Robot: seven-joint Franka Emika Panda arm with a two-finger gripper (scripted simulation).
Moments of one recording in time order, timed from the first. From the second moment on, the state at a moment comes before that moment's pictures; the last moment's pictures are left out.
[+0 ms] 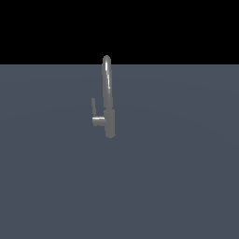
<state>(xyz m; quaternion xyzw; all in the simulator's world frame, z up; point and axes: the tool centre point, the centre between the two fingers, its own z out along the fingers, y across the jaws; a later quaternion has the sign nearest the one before) -0.245 0.088 0.587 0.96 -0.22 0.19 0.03</state>
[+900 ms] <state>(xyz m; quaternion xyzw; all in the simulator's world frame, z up) -0.171 0.207 0.561 0.86 -0.39 0.32 0.10</state>
